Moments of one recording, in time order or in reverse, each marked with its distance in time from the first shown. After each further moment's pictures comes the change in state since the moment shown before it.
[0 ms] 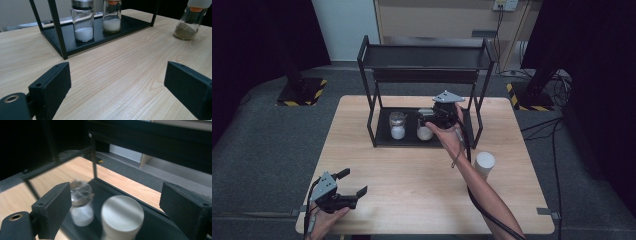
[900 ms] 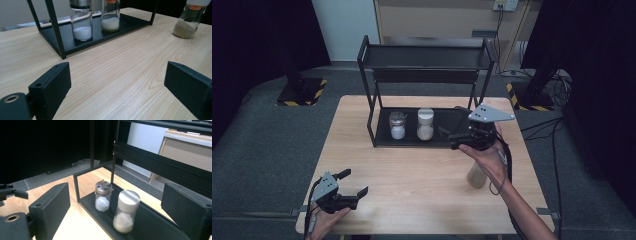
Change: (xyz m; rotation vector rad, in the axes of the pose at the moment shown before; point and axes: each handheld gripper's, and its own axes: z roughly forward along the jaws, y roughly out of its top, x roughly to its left) left arm -0.001 0.002 0.001 0.010 -0.003 0.010; right arm -0.009 -0.003 -0.146 -0.100 0.112 -0.091
